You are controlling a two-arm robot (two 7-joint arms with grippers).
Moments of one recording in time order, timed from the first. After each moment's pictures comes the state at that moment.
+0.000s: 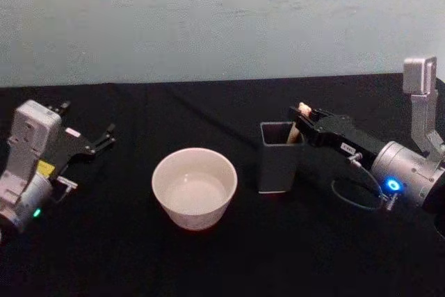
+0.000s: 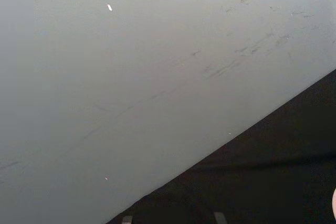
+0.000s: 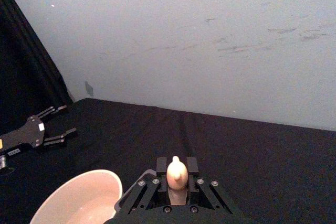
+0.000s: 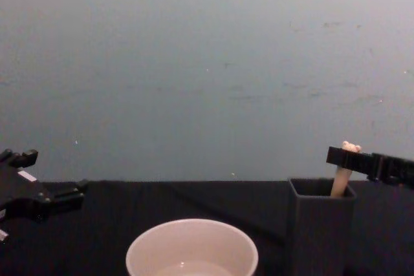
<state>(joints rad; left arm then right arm) -0.20 0.60 0.45 -1.41 -0.25 -0.12 0.03 0.26 0.51 -0.40 -1.44 0.78 0.12 0.41</state>
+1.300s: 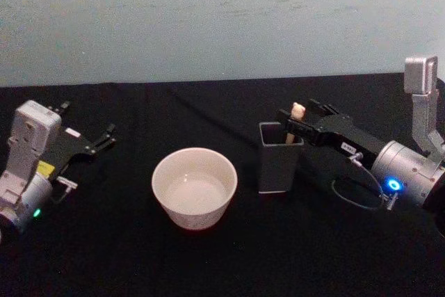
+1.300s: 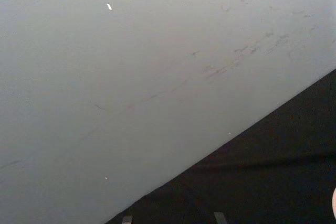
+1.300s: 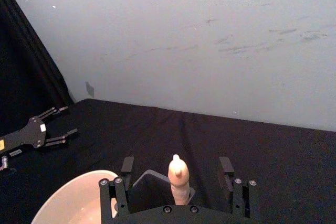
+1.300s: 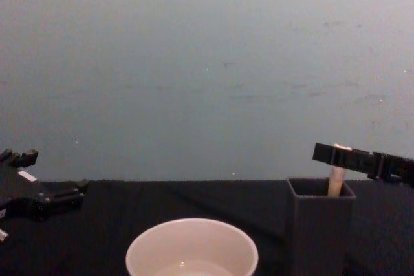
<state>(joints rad) -0.20 0.60 0.45 -1.41 -0.25 -0.12 0.03 0.26 0.51 -0.40 -1.44 0.79 0.12 0.42</state>
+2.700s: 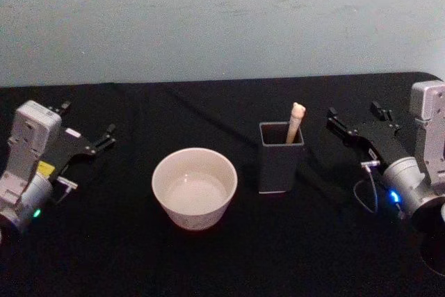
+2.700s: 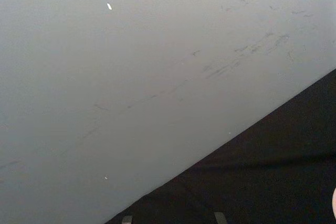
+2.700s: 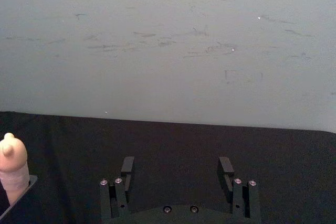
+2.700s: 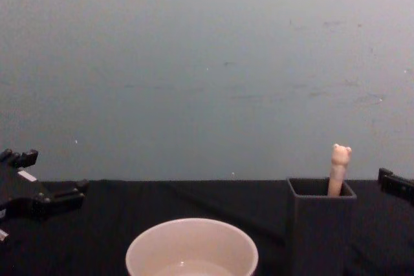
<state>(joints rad) -0.20 0.60 0.45 -1.41 -0.25 -0.12 0.03 0.17 0.35 -0.27 -1.39 0.40 -0.03 0.00</state>
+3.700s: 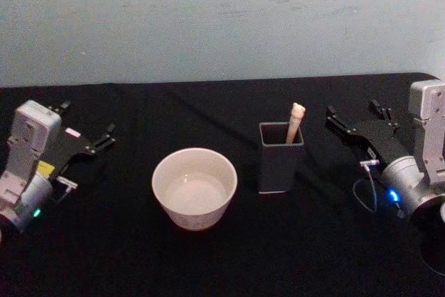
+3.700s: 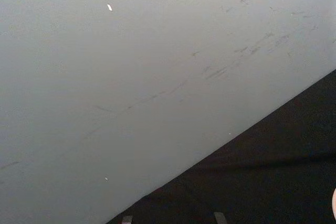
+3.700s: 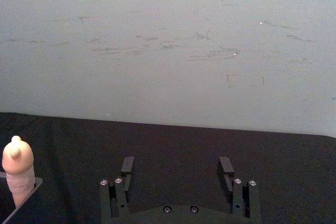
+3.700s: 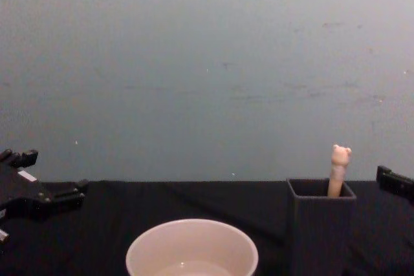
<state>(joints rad) -0.20 0.60 0.45 -1.41 -0.25 -0.12 0.03 0.17 0.36 -0.28 -1.40 0.39 -0.04 0.00</state>
